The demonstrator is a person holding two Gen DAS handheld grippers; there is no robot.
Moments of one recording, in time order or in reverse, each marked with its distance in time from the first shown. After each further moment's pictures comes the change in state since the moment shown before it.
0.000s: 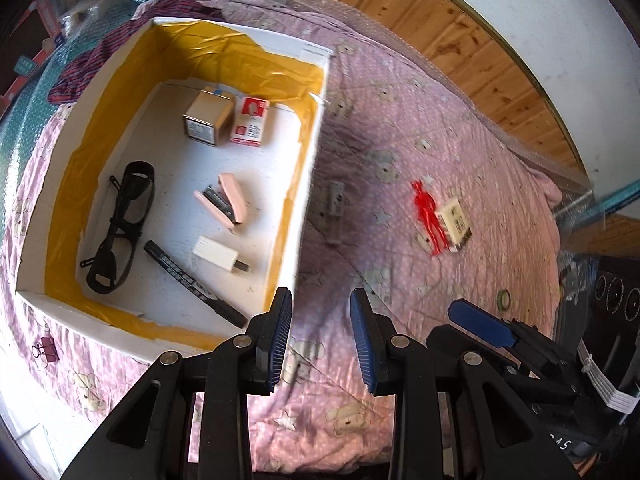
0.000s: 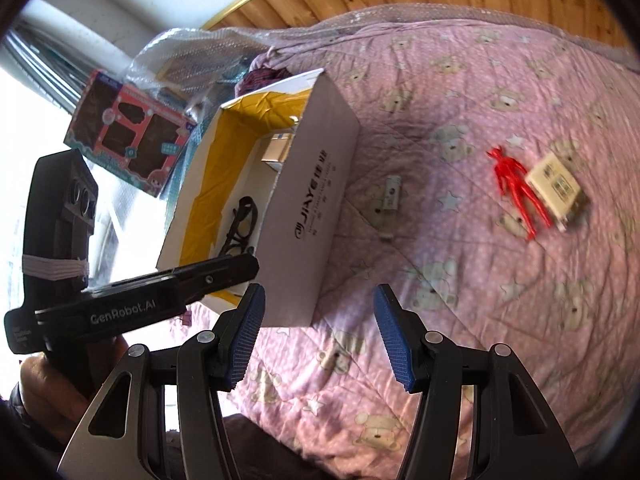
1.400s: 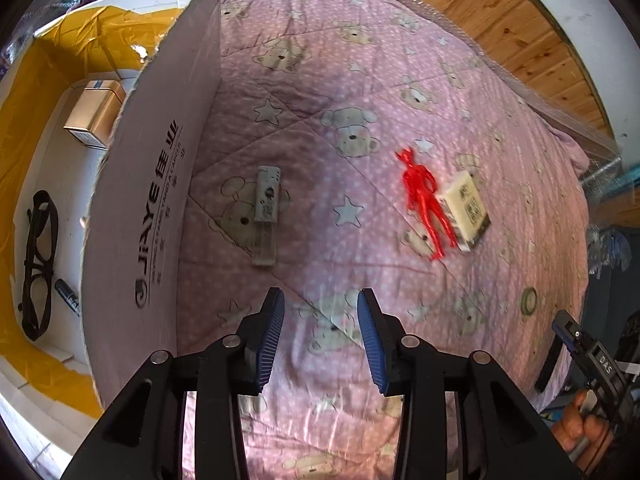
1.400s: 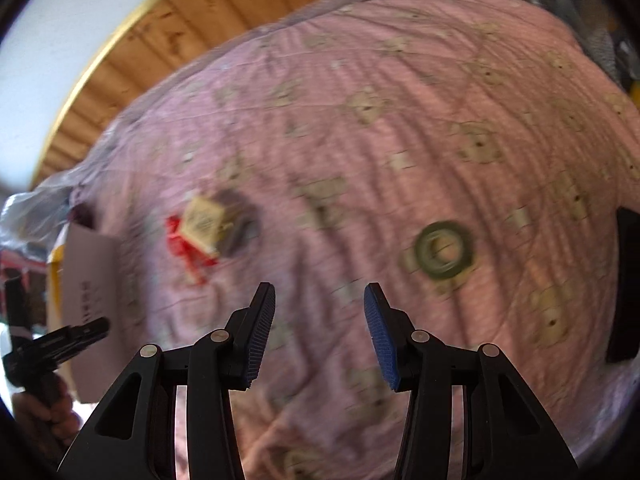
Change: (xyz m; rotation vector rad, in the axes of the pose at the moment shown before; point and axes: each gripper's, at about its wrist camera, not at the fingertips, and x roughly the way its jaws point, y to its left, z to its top) left arm 0.117 -0.070 0.036 0.053 0.130 0.087; right arm -0.101 -0.274 -0.036 0.486 -0.159 -0.392
